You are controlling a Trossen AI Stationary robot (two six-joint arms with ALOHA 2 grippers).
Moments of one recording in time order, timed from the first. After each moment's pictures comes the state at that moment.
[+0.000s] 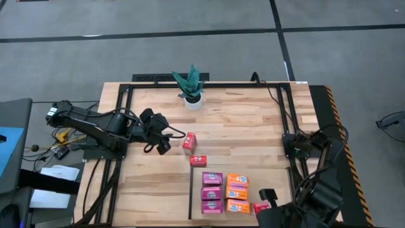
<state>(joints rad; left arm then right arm) -0.25 1.20 1.19 -0.90 -0.59 -0.56 0.95 1.93 2.32 -1.34 0.20 0.78</state>
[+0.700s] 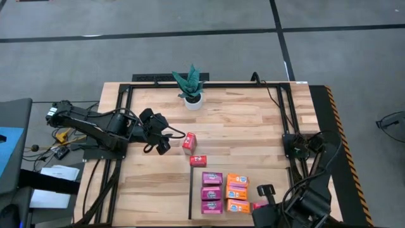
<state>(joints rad) -0.25 1.20 1.19 -0.91 -0.59 -0.56 0.93 1.99 2.32 -1.52 0.16 0.76</state>
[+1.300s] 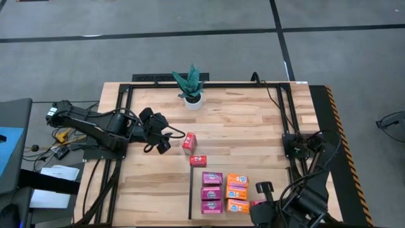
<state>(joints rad) -0.25 1.20 1.19 -0.91 -0.61 -0.56 0.91 1.99 2.32 -1.53 0.18 0.77</state>
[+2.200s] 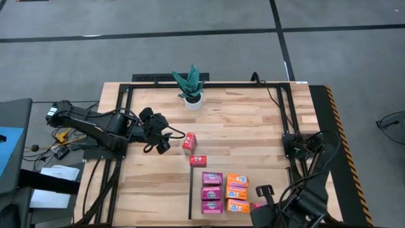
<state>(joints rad) -0.25 1.20 1.19 -0.92 -0.62 -0.54 0.92 2.00 2.32 -1.51 0.11 0.75</state>
